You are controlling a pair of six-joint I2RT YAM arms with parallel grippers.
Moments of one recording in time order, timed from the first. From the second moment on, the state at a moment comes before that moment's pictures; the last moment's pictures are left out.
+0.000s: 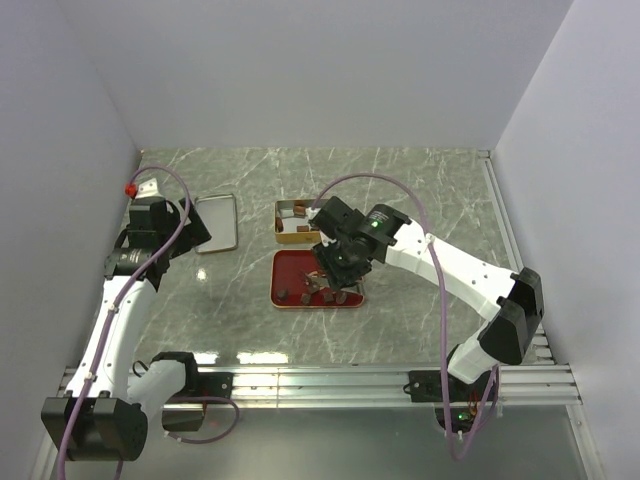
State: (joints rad) left arm -0.01 0.97 0.93 -0.61 -0.12 -0.44; right arm 0.91 1.56 1.50 -1.14 0.02 0.34
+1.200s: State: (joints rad) left arm -0.01 1.03 0.92 -0.59 -0.12 -0.44; right arm 0.94 1.63 1.47 -1.13 0.05 0.33
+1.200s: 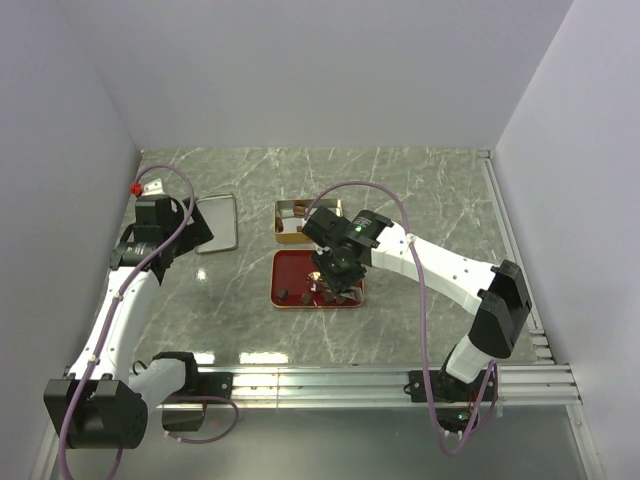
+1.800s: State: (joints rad) left arm -0.01 1.05 0.93 -0.56 -0.11 -0.44; right arm 0.92 1.68 1.66 -1.18 0.11 0.33
